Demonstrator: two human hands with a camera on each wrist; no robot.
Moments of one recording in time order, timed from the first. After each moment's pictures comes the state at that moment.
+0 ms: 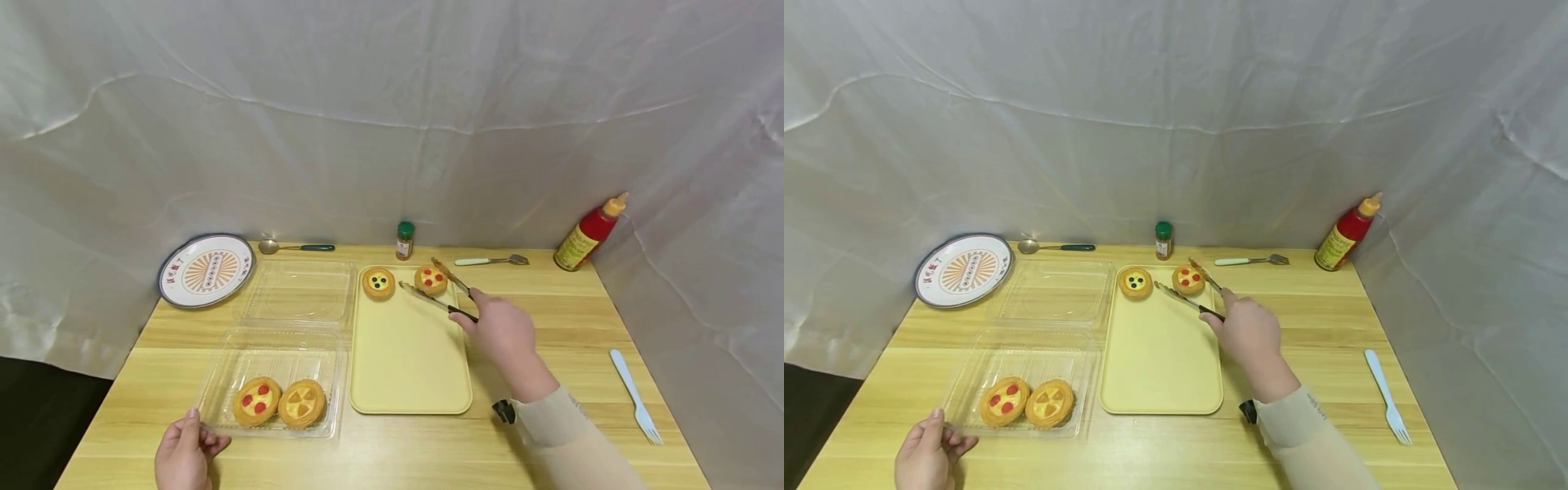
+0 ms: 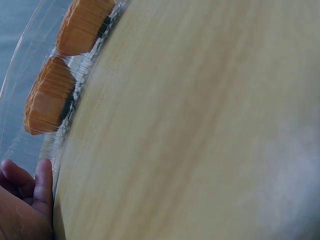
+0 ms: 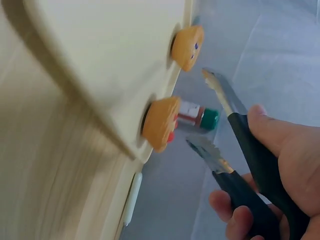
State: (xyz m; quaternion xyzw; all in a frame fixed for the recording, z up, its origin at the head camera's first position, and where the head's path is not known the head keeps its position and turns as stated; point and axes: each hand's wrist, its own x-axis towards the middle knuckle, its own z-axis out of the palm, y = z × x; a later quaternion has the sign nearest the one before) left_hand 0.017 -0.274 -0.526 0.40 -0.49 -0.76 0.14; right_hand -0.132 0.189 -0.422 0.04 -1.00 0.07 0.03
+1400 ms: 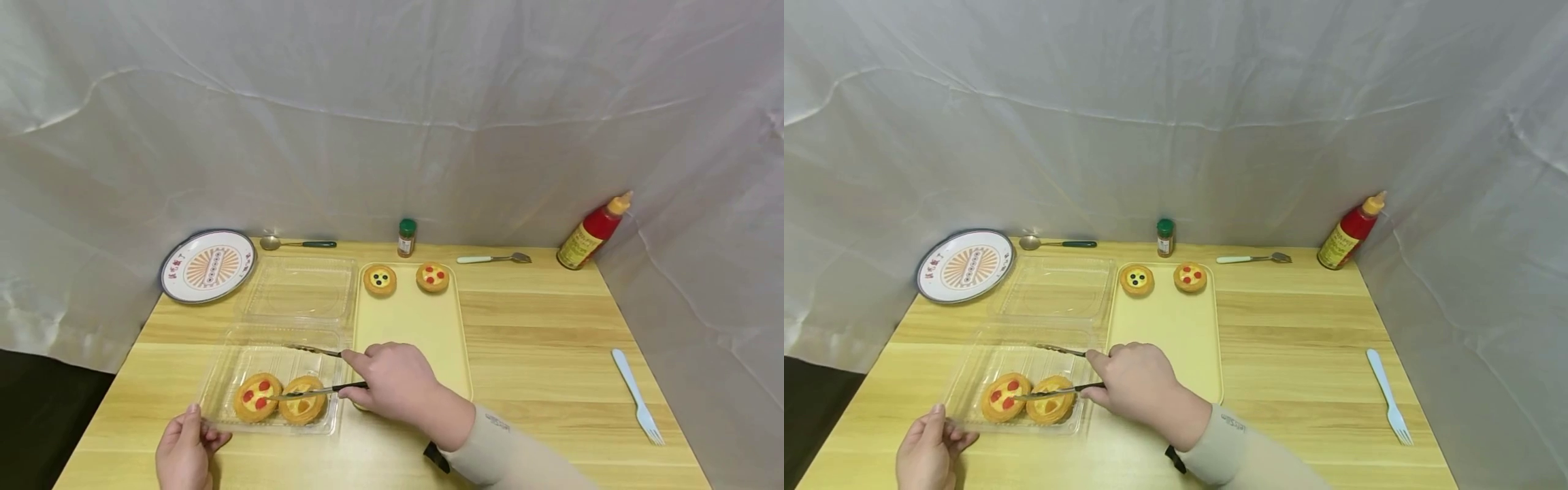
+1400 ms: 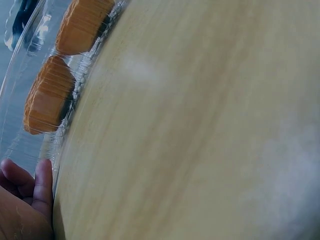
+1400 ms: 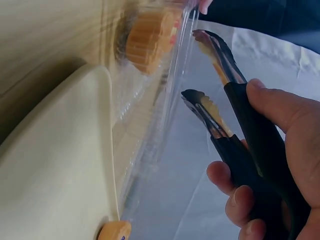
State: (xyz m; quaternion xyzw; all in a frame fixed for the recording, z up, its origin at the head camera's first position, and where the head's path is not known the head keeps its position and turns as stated) left_hand 0.017 -0.272 -0.523 0.39 -0.49 -0.77 0.15; right_hand -0.068 0.047 -0.420 0.39 -0.91 0.05 0.13
